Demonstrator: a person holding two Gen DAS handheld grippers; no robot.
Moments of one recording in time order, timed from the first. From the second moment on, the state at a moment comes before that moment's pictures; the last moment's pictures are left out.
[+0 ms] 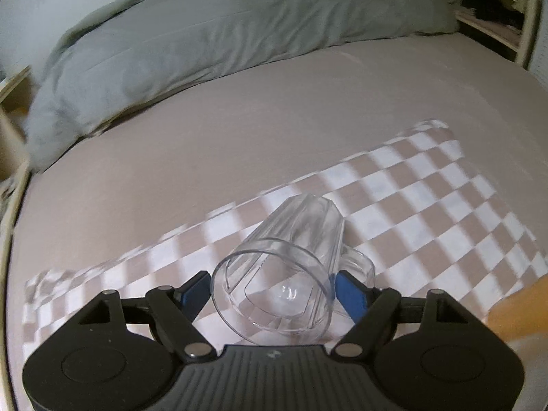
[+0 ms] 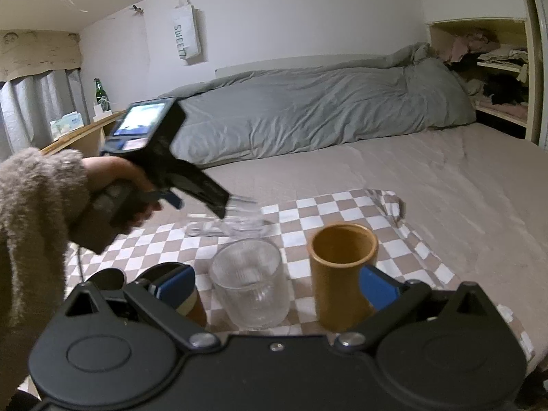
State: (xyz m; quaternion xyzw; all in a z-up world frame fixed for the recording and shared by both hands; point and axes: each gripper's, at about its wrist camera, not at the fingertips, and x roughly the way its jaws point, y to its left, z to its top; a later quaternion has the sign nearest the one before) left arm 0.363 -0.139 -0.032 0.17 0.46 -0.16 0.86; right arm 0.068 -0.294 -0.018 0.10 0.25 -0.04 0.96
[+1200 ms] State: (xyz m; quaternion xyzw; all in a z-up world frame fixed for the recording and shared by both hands) left arm 0.206 0.163 -0.097 0.07 0.39 -0.10 0.91; right arm 0.195 -0.089 0.025 0.10 0.30 0.22 0.92
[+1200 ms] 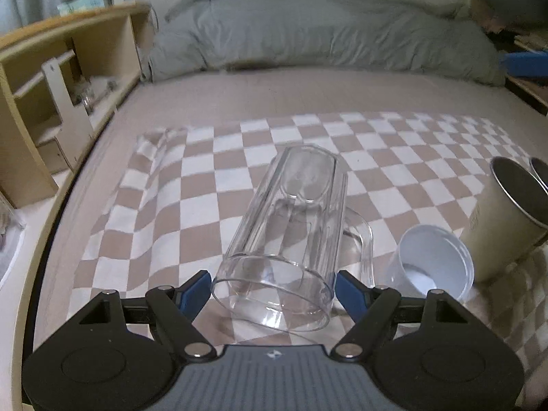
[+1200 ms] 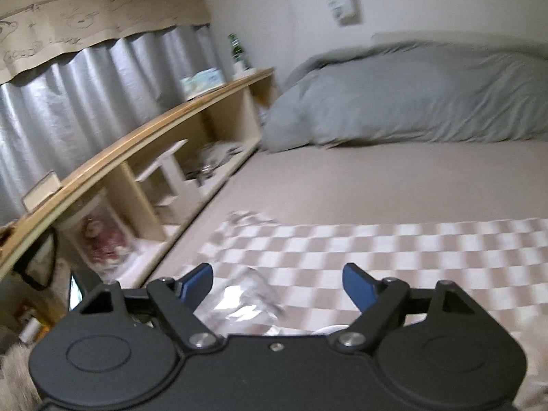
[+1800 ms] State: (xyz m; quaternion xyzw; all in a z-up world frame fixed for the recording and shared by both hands) left arm 0.153 0.207 -0.125 0.00 0.31 -0.12 0.94; right arm 0.243 0.040 -0.073 -0.02 0.36 0.26 0.90
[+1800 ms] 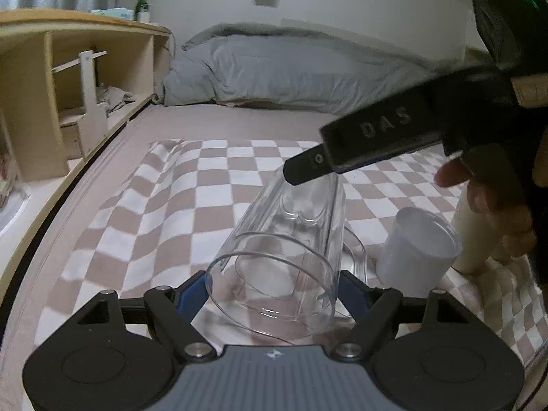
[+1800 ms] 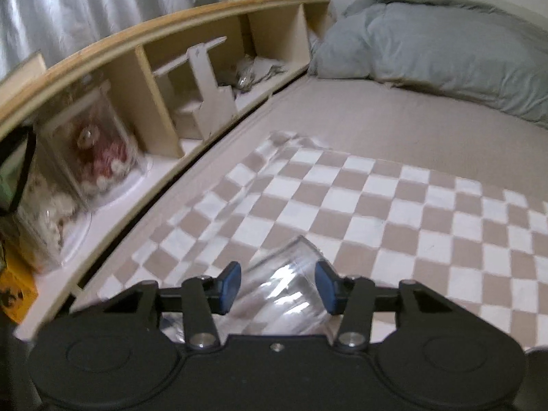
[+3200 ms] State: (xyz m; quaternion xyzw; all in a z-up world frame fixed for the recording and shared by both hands) left arm 0.169 0.261 -0.147 -0.19 0.30 -0.16 0.92; right arm 0.155 0.063 -0.127 -0.22 0.31 0.41 0.83
